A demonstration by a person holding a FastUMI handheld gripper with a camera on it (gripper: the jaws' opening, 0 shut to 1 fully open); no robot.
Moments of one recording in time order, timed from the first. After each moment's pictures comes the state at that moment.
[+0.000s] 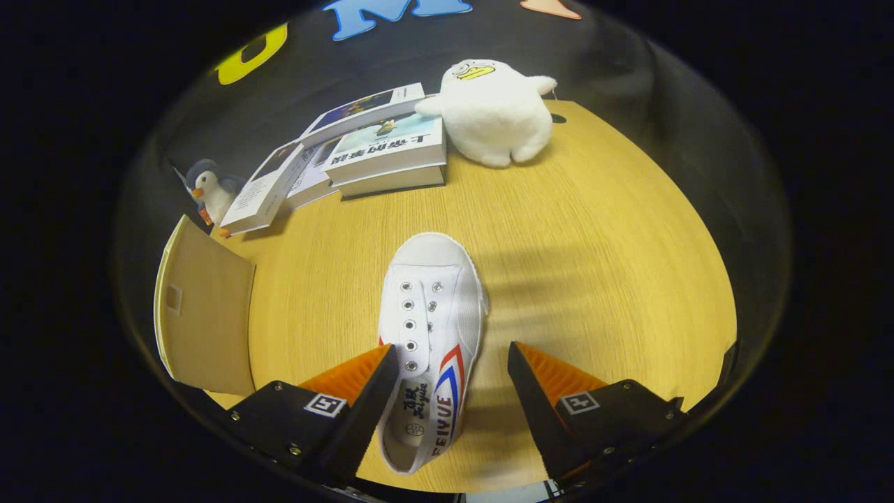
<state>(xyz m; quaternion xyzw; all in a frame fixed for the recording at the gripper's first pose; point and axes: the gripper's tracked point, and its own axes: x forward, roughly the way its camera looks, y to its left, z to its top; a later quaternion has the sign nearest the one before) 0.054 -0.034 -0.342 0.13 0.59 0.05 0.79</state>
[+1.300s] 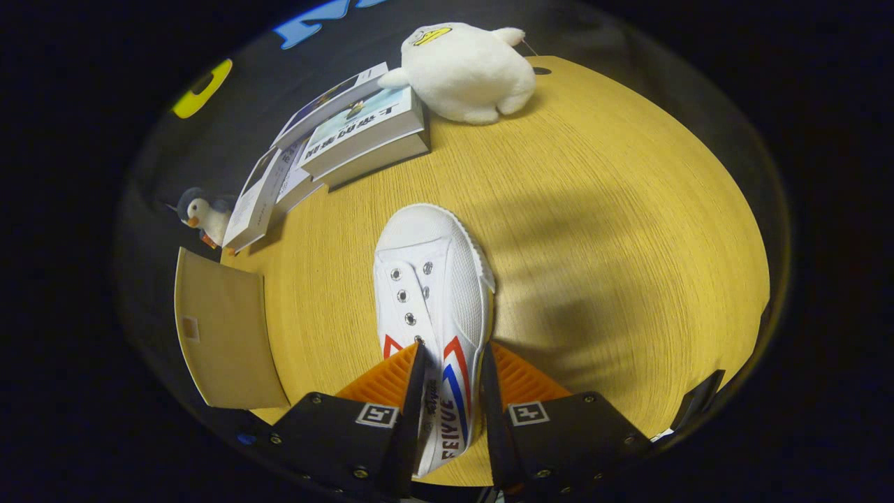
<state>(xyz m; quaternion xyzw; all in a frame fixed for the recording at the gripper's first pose) 0.044 -0.039 -0.357 0.20 0.64 0.04 0.74</state>
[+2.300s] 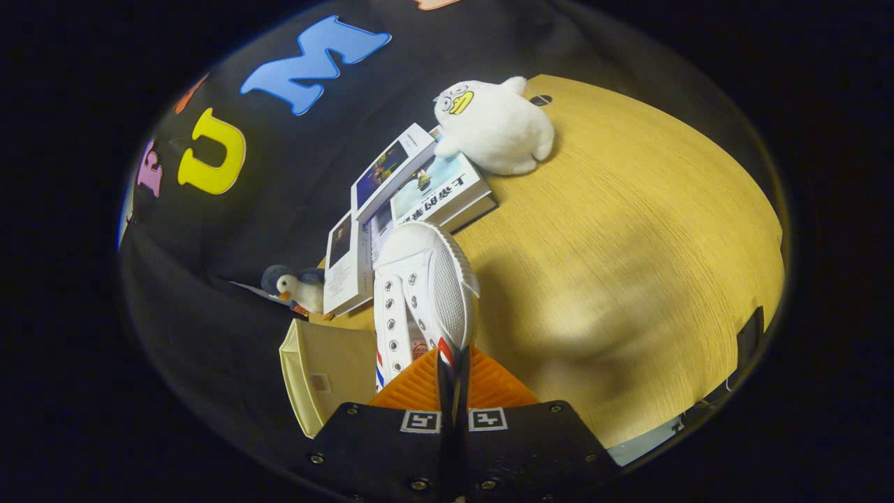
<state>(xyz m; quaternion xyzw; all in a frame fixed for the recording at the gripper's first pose) 0.084 0.026 -0.227 0.36 0.54 0.07 0.76</state>
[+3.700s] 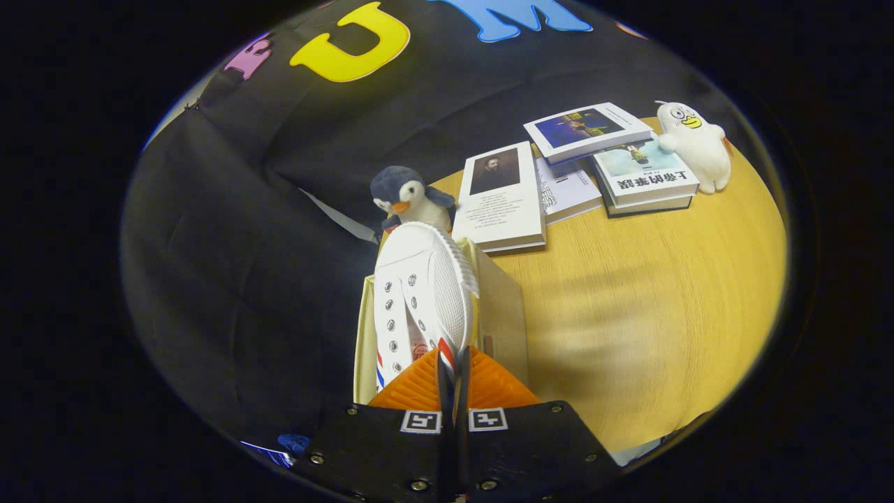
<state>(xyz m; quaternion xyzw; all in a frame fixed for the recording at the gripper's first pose) 0.067 0.277 -0.148 0.25 0.55 0.22 0.77</state>
